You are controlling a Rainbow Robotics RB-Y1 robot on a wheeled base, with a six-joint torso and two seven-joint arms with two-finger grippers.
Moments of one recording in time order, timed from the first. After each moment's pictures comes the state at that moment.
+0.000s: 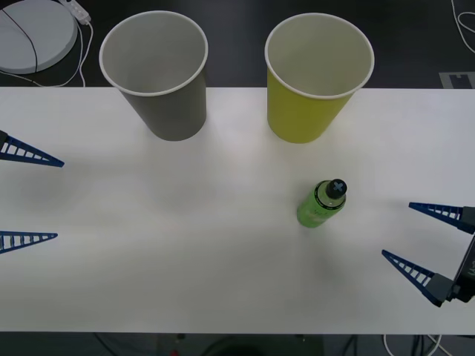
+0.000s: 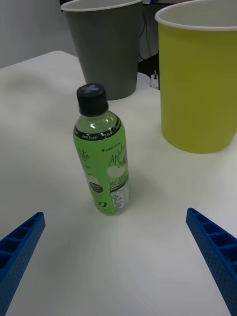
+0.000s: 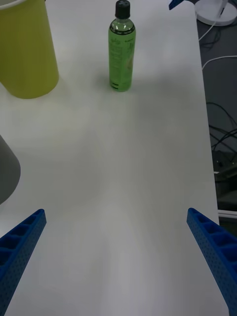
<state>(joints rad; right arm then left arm) 0.48 -0.86 -0.12 -1.77 0.80 -0.87 0.34 0.21 1.32 0.30 -1.90 -1.00 -1.23 0.05</state>
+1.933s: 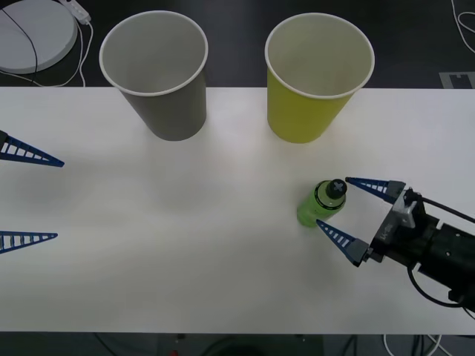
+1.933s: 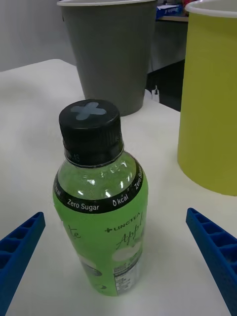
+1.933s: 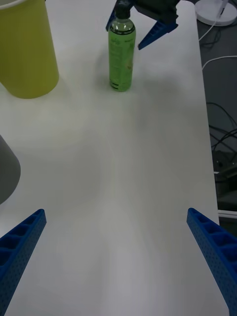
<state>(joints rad) 0.20 -0.73 0.14 -1.72 0.95 -0.66 0.33 0.21 1.32 0.30 -1.90 -1.00 -1.23 0.05</state>
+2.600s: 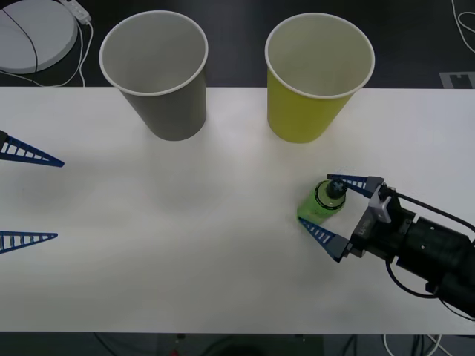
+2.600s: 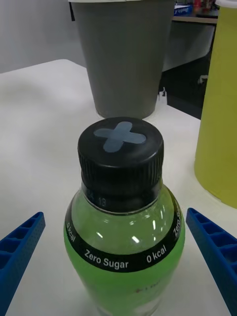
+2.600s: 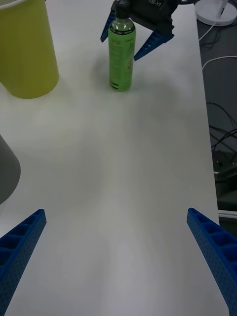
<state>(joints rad) 0.13 -0.72 0.23 -1.72 0.98 -0.59 0.31 0.21 1.32 0.30 -1.90 -1.00 -1.23 0.05</state>
